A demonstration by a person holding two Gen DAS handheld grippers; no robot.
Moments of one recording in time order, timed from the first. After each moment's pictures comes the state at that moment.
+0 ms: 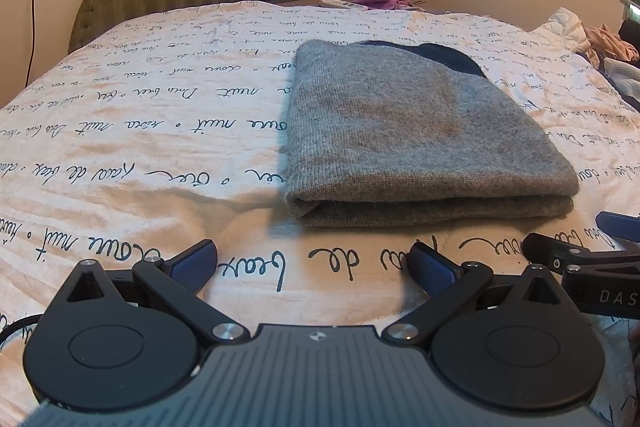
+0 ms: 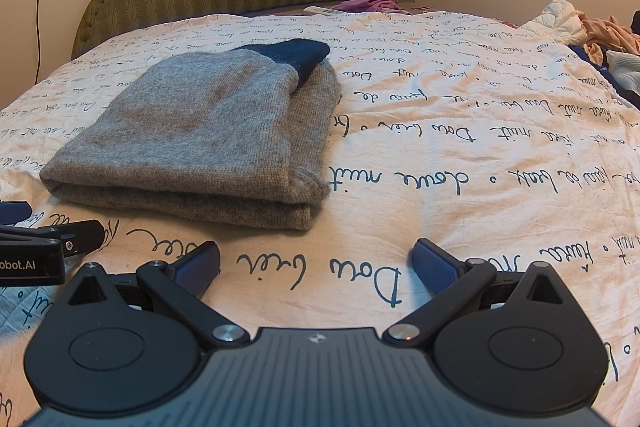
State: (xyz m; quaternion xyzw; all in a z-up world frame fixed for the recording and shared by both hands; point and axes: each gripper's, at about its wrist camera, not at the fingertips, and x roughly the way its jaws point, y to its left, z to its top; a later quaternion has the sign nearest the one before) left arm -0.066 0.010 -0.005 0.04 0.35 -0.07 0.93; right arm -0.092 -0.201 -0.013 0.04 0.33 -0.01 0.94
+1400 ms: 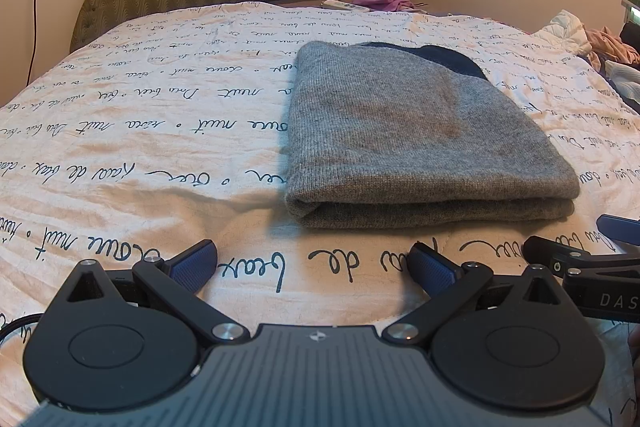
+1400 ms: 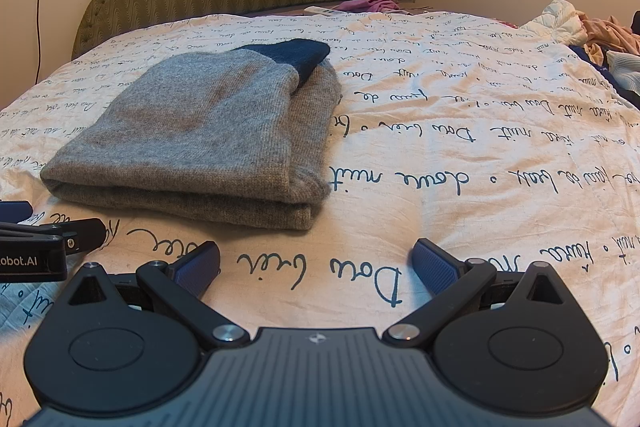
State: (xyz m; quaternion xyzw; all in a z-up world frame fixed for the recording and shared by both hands) left arm -0.067 0.012 -0.007 0.03 0.35 -0.07 0.93; right arm -0.092 -0.200 -0.014 0.04 0.33 -0.01 0.94
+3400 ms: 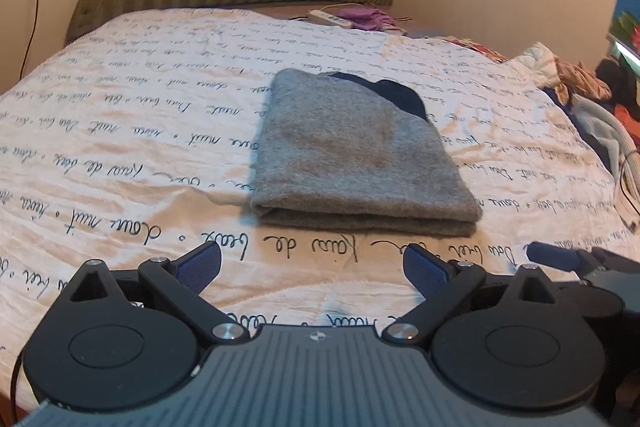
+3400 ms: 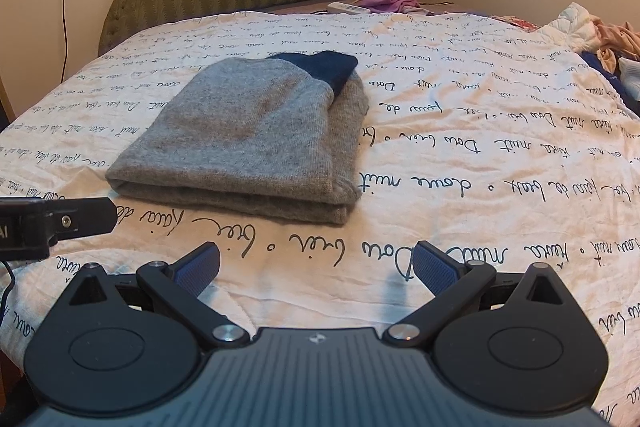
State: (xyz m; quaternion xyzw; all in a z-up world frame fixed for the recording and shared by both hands) left arm -0.120 0.006 0.061 -0.02 0.35 -0.10 0.93; right arm -0.119 -0.189 0.029 0.04 0.35 0.02 0.93
